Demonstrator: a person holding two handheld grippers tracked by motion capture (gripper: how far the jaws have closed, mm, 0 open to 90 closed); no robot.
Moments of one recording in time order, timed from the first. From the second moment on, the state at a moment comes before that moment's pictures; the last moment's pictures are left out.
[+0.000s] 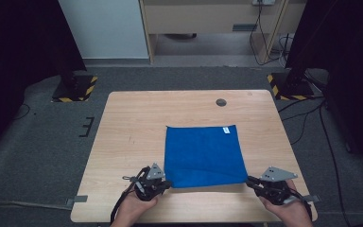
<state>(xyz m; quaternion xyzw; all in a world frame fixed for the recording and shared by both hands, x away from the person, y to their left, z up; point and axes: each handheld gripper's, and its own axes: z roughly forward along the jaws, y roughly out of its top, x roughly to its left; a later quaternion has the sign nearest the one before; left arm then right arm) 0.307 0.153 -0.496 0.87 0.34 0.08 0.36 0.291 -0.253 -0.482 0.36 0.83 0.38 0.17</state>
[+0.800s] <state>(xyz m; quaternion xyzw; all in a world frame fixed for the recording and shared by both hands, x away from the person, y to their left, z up) 0.330 0.154 -0.514 0.86 0.36 0.13 0.33 0.339 -0.231 -0.512 0.41 0.82 0.34 0.21</state>
